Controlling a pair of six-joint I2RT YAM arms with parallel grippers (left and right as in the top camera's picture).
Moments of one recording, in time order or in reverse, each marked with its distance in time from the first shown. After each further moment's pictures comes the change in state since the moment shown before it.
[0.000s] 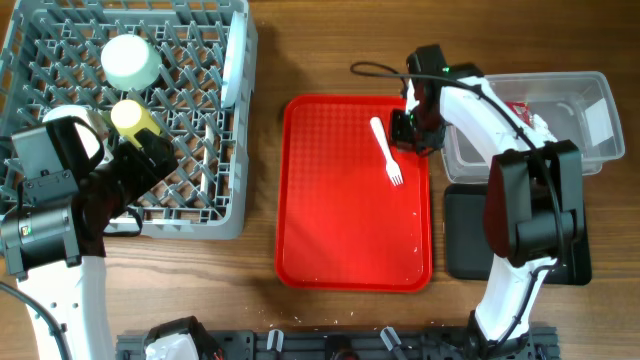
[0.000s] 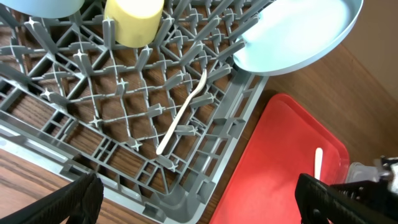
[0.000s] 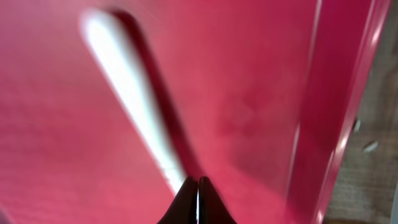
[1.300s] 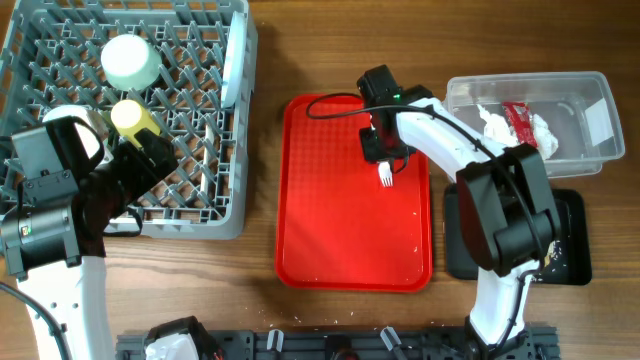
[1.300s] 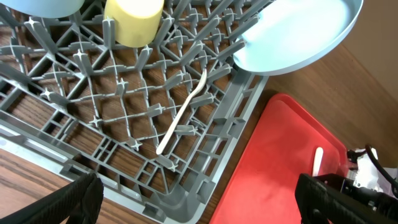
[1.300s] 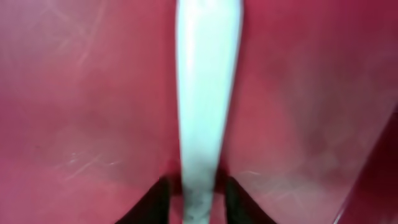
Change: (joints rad) left arm 0.000 0.000 0.000 0.000 0.000 0.000; right arm 0.188 0.000 -0.110 0.166 0.273 -0.090
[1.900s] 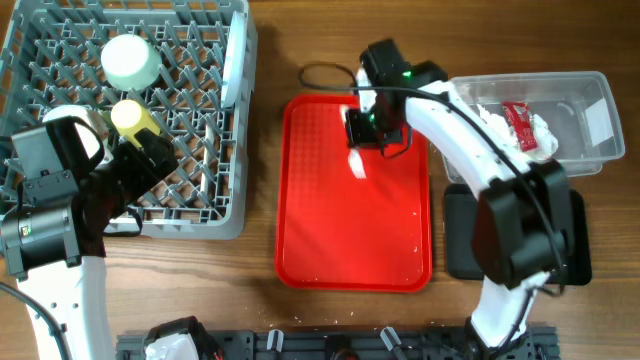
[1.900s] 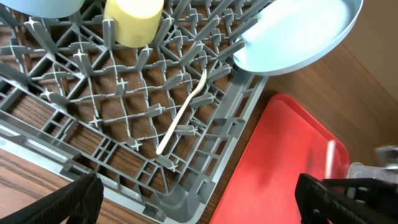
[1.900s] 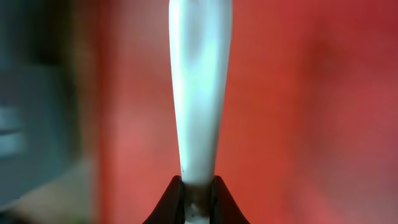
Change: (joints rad) left arm 0.000 0.000 0.000 0.000 0.000 0.000; right arm 0.001 -0.092 0.174 -0.159 -0.435 0.059
